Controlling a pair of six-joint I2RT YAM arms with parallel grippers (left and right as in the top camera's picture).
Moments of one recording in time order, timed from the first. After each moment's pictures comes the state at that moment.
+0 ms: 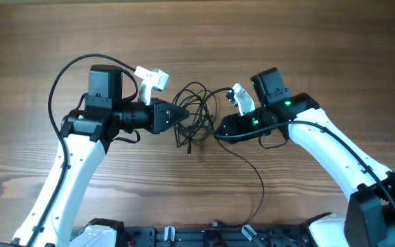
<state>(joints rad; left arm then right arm) -0.16 1.30 0.99 -0.62 0.99 -0.12 0.39 1.56 1.02 -0.71 -0.63 0.13</state>
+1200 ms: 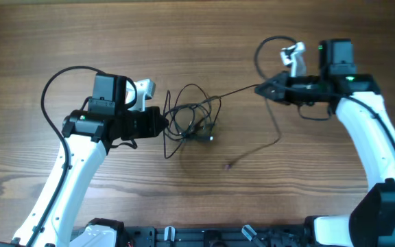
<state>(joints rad) -0.17 1.30 0.99 -0.81 0.51 -0.26 -0.02 1.56 1.18 -0.73 -0.88 0.20</state>
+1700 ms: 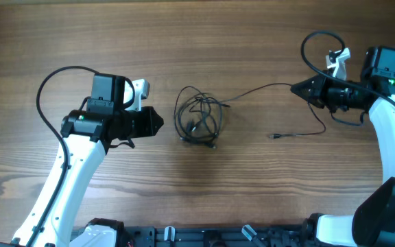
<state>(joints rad) -0.16 1.30 0.99 -0.82 0.41 -0.27 -0.25 1.56 1.18 -0.84 -0.83 0.19</state>
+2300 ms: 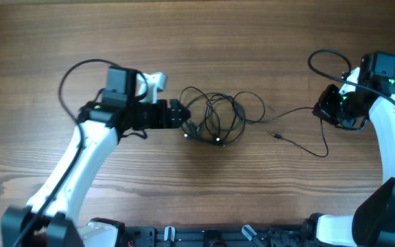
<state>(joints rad) -0.23 1.43 0.98 -0.62 0.60 -0.27 -0.25 1.56 1.18 -1.00 -0.32 0.35</state>
